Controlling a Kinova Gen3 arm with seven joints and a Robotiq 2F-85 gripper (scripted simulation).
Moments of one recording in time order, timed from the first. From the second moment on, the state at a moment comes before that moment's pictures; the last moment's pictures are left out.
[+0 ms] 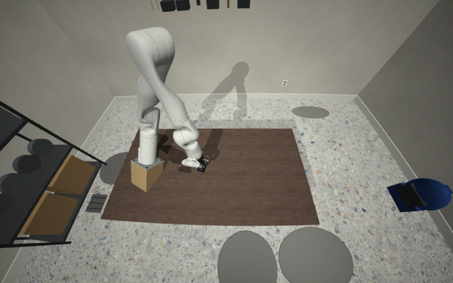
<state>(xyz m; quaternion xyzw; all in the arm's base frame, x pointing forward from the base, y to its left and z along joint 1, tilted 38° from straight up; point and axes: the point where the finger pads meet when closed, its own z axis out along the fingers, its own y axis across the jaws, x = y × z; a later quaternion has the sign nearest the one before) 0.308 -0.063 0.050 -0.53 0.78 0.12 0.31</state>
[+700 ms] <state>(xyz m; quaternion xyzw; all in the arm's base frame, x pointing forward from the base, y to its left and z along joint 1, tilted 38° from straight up) 0.313 -0.061 0.042 -0.53 0.78 0.11 0.31</state>
